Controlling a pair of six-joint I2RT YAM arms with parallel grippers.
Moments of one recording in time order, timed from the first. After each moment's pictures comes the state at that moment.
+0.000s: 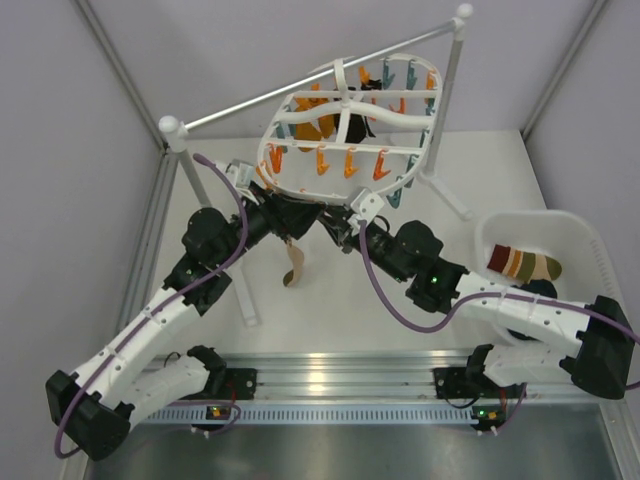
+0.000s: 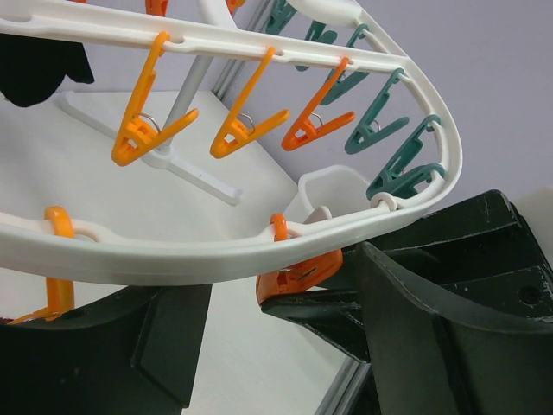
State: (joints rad) left arm -0.58 0.93 0.85 0.23 0.24 -0.63; right arm 1.04 1.19 0.89 0.48 0.13 -0.21
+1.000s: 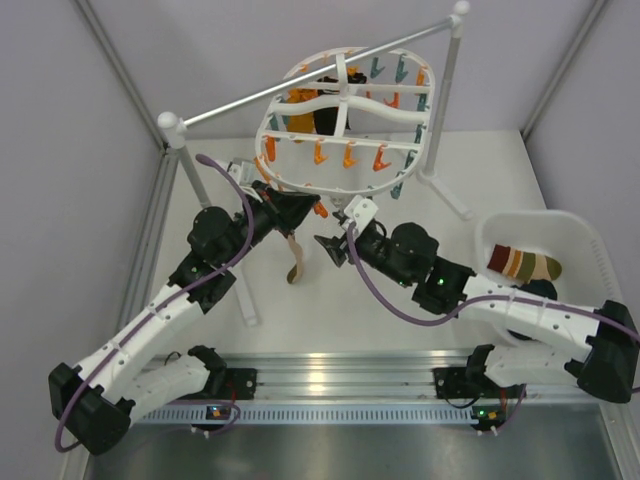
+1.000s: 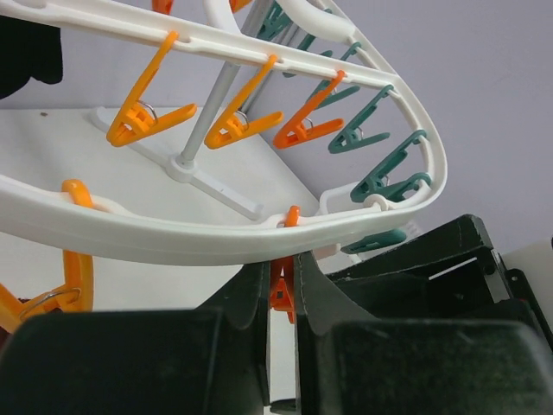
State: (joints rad) left arm -0.61 0.96 0.85 0.27 0.16 -0.60; right arm 1.04 1.17 0.89 0.30 0.16 -0.20
